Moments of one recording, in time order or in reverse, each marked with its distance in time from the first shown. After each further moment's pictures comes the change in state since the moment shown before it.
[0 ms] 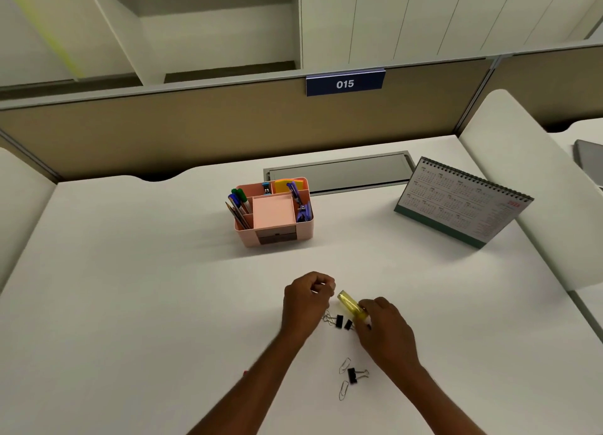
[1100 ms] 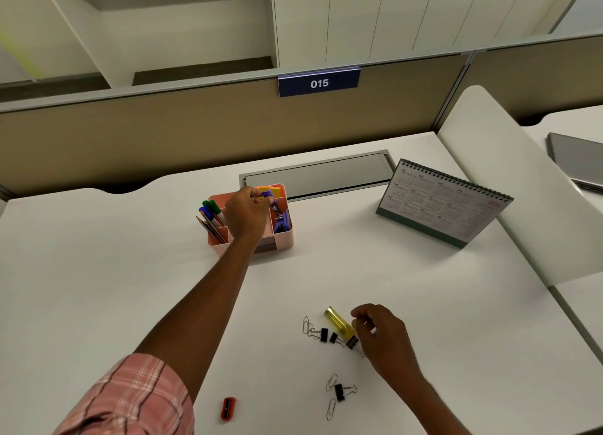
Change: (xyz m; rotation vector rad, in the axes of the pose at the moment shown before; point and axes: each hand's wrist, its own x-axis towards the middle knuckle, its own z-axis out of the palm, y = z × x) left_hand 0.184 0.087 -0.062 0.272 0.466 0.194; right_hand 0.007 0.021 -0.014 0.434 0.042 0.083
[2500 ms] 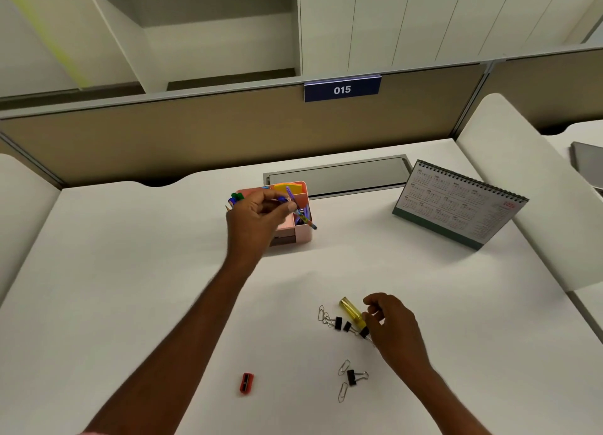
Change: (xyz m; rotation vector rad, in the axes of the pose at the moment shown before) left_hand -0.085 0.018 -0.104 -0.481 -0.170 0.108; right_hand -0.016 -0.021 -0.006 -0.034 0.010 -0.062
